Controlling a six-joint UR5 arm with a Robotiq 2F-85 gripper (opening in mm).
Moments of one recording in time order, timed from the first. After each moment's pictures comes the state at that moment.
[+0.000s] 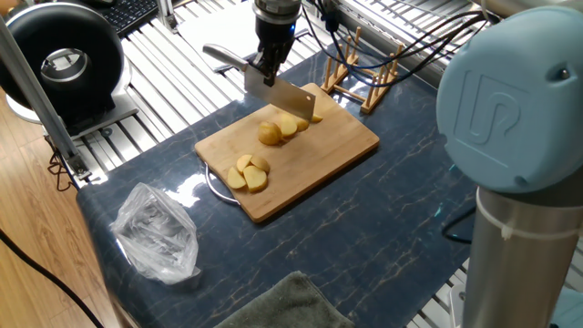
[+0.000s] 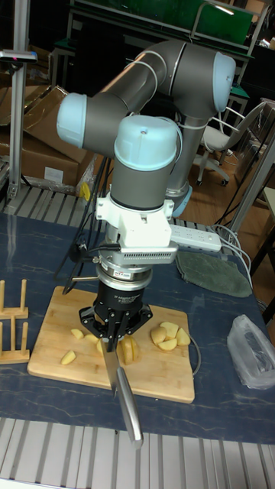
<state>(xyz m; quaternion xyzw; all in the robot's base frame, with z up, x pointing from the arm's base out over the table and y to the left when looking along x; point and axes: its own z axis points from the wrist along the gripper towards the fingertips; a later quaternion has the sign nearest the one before) 0.675 -0.010 0.101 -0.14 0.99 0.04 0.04</state>
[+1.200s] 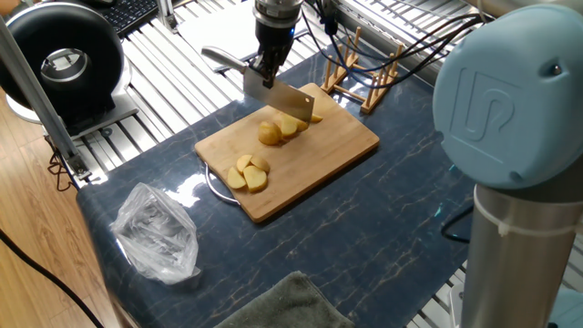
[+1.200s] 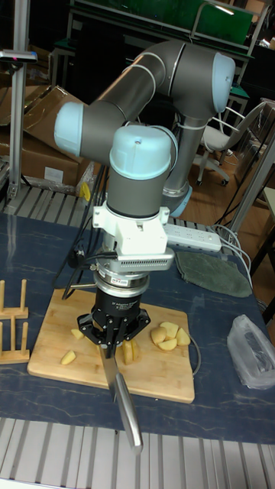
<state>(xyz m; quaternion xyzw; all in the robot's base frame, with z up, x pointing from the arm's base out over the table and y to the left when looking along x) 0.677 -0.008 0.087 -0.14 0.99 0.04 0.05</state>
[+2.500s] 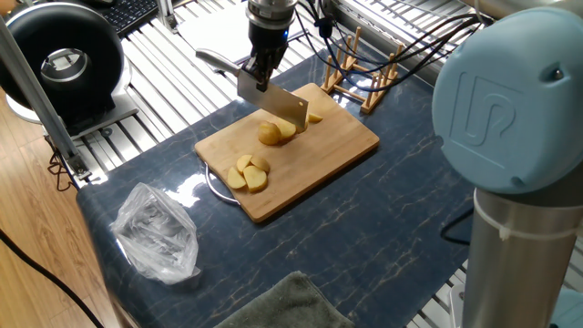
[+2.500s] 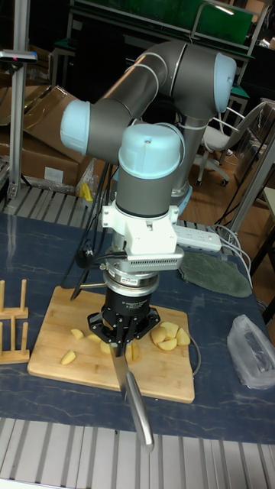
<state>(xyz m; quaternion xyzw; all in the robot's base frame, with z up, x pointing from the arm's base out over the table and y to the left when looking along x) 0.675 0.008 0.093 -0.13 0.99 0.05 0.05</state>
